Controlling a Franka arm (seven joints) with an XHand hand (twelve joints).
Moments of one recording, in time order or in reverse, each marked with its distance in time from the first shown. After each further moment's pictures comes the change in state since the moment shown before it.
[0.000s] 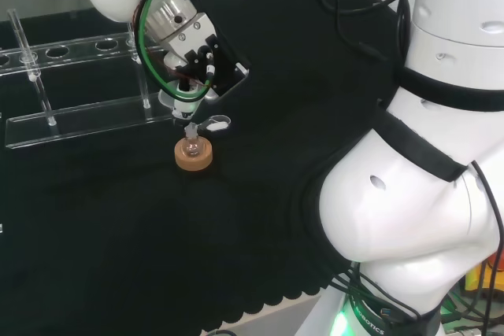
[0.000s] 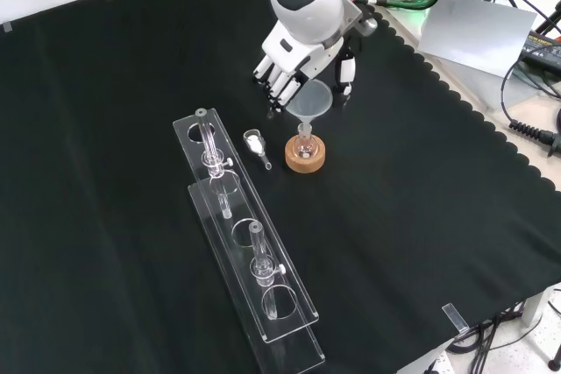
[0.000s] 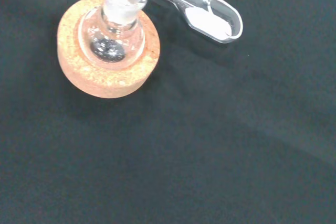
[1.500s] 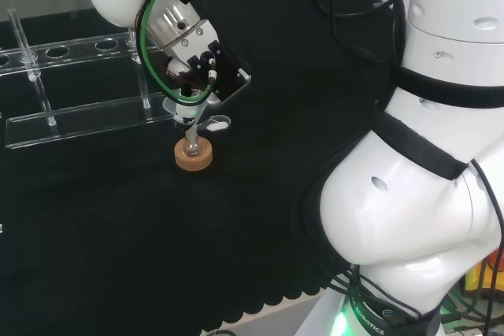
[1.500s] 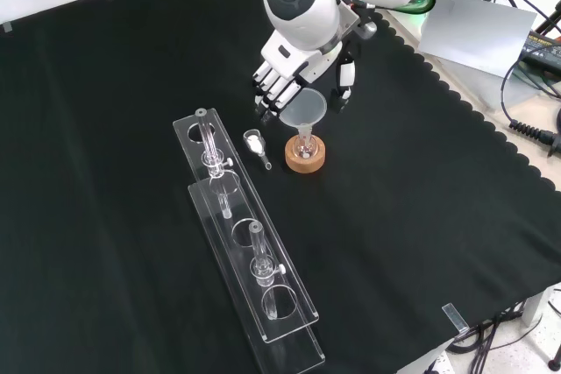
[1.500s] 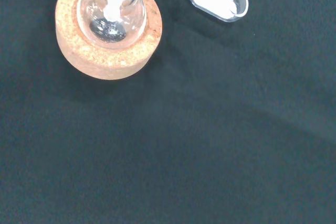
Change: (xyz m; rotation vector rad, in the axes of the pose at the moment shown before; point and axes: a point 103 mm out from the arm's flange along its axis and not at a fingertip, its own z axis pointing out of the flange) arm 0.000 0.002 0.013 0.042 0.014 0.003
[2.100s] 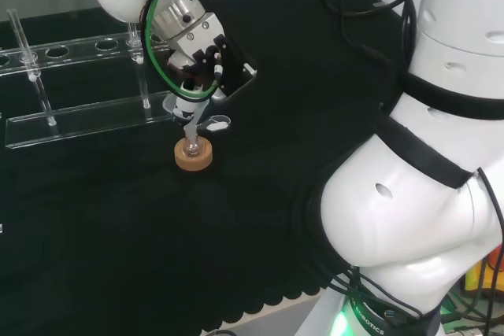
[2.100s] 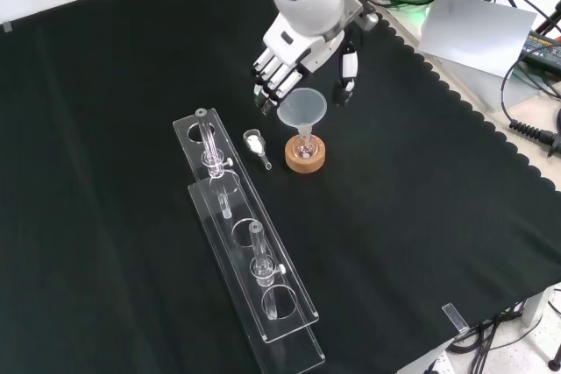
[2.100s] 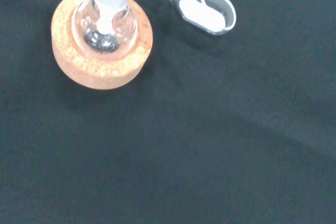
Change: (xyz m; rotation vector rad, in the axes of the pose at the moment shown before) arm -0.010 -0.014 -0.008 -0.055 0.005 0.003
